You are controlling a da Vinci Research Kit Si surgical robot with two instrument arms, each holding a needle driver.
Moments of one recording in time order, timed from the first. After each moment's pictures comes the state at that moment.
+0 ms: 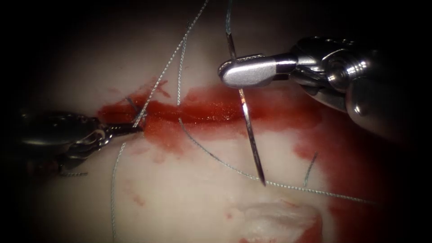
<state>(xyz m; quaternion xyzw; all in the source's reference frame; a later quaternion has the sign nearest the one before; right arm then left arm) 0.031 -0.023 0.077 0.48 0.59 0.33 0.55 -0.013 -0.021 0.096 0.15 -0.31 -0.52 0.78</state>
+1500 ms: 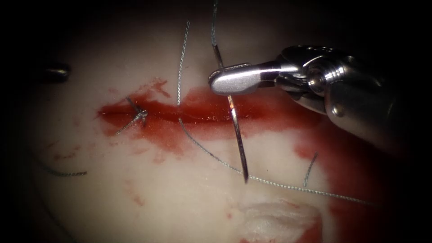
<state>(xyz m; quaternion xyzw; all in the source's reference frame) 0.033 -0.022 0.080 0.39 0.63 0.29 0.61 -0.014 -0.015 0.082 0.08 -0.49 -0.41 0.76</state>
